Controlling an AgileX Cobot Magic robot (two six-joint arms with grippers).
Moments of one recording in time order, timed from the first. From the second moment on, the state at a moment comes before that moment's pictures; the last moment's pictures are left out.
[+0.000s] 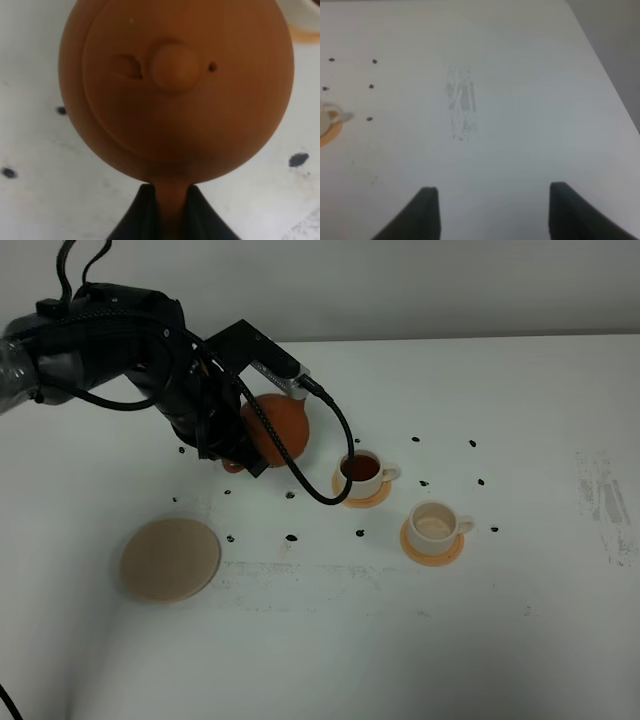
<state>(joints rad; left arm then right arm) -0.40 2.04 -1.53 -0.13 0.74 0.51 -0.19 -0.01 -0.52 0.00 1.11 -0.06</state>
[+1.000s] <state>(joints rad) -0.40 2.11 -1.53 -0.09 0.84 0.42 -0.19 -0.01 -0.52 0.00 1.11 -0.06</state>
